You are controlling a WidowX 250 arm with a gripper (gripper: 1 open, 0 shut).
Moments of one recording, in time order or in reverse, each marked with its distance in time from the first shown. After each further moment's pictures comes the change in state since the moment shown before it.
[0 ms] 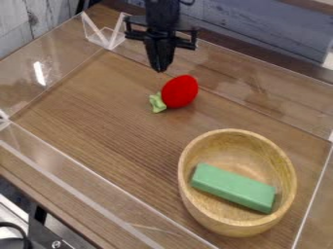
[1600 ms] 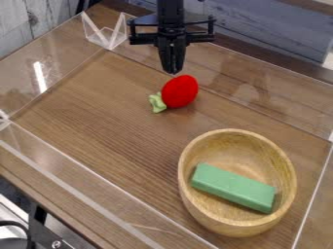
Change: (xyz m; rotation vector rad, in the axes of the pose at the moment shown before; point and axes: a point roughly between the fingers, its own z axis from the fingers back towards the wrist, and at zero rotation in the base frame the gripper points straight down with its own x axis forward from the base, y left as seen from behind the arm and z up) arm -0.020 -0.041 0.020 -0.011 -0.022 0.364
